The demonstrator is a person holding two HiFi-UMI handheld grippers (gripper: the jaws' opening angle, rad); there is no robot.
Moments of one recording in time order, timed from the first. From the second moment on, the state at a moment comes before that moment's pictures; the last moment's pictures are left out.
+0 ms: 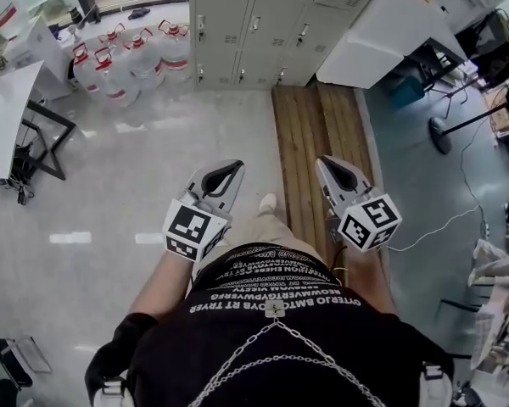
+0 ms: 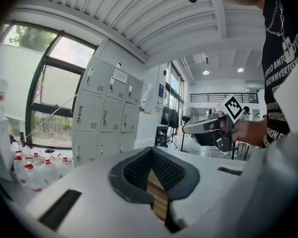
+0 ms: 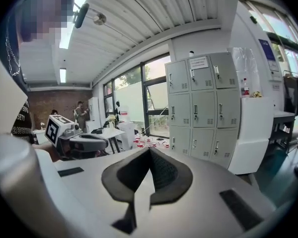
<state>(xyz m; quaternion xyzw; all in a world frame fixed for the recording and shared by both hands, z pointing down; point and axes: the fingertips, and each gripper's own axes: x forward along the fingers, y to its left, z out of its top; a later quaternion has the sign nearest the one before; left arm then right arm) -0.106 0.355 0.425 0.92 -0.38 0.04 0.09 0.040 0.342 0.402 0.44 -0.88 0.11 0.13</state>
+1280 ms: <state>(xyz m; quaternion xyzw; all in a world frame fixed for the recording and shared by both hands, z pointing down) -0.005 0.087 0.390 0.87 -0.49 0.07 0.03 0.198 0.042 0.405 0.42 -0.90 0.08 0.09</state>
